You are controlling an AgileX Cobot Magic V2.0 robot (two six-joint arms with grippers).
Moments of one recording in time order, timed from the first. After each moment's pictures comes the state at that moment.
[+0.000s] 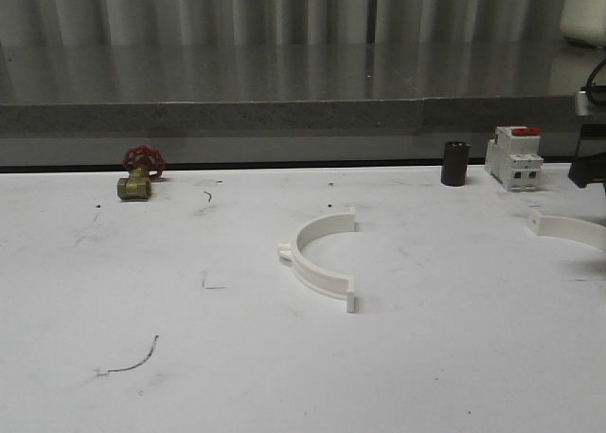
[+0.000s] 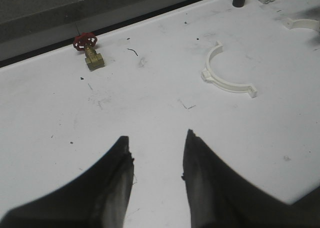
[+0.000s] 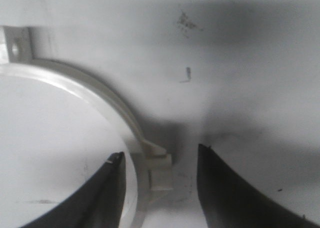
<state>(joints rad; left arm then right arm) -0.54 0.52 -0.75 0.12 0.85 -0.09 -0.09 1.89 -1.23 0.01 0.77 -0.03</state>
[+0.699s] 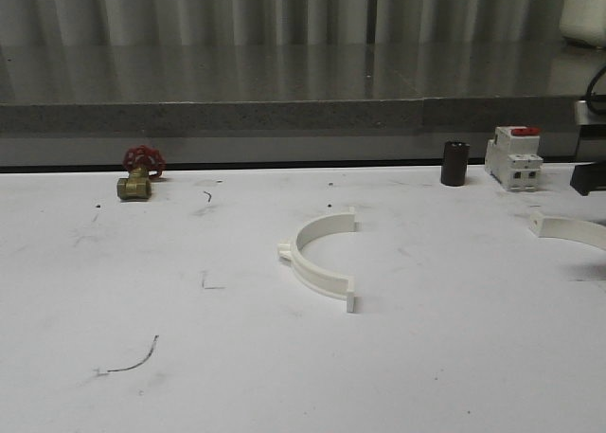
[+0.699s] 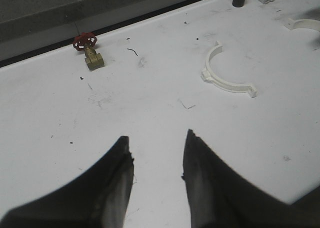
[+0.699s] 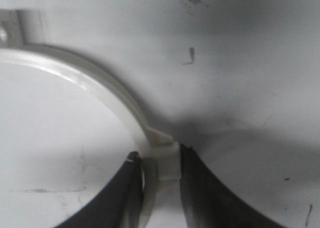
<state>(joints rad) -0.54 0.52 -0.75 0.12 0.85 -0.09 -0.09 1.90 -1.23 0.01 0.80 -0.03</state>
